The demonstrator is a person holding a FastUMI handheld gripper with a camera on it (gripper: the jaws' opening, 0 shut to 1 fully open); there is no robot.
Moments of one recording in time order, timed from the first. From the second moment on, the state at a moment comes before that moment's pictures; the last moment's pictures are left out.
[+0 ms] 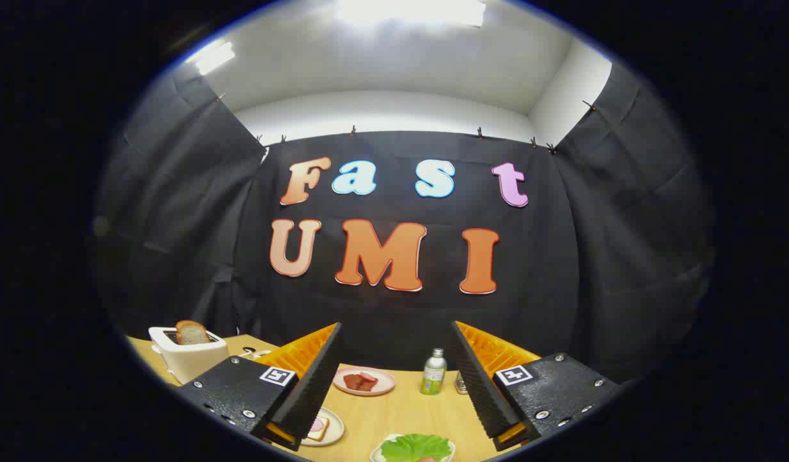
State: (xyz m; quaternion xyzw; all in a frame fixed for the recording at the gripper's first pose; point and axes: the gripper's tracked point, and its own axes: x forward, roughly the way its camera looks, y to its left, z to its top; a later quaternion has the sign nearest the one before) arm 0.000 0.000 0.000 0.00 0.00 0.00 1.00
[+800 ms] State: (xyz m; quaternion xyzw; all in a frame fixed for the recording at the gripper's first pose) arm 0.016 0.008 -0.015 -0.01 0.02 -0.01 1.00
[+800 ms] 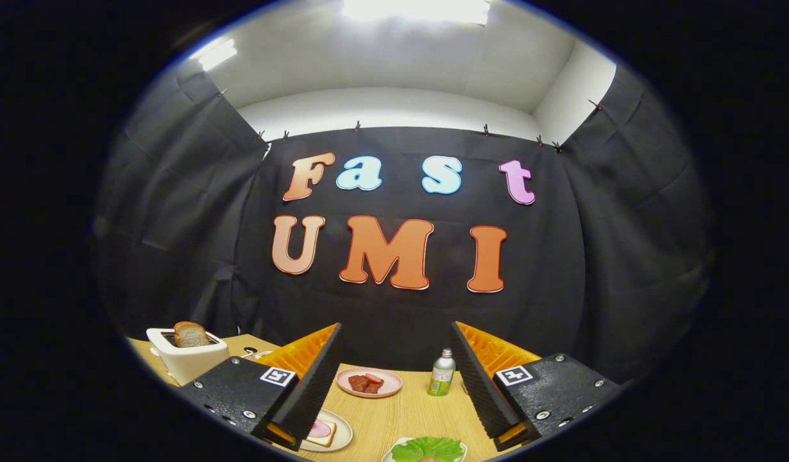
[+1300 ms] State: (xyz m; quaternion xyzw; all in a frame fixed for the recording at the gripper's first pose) arm 0.015 -0.011 -0.060 -0.01 0.10 -0.02 0.99
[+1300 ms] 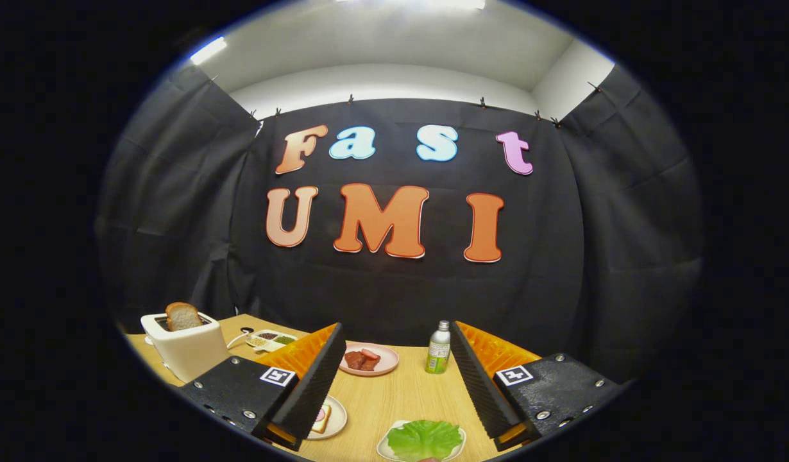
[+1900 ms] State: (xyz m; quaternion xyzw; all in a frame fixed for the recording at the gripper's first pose) arm -0.007 -0.016 -0.182 -0.07 0.32 0.01 0.94
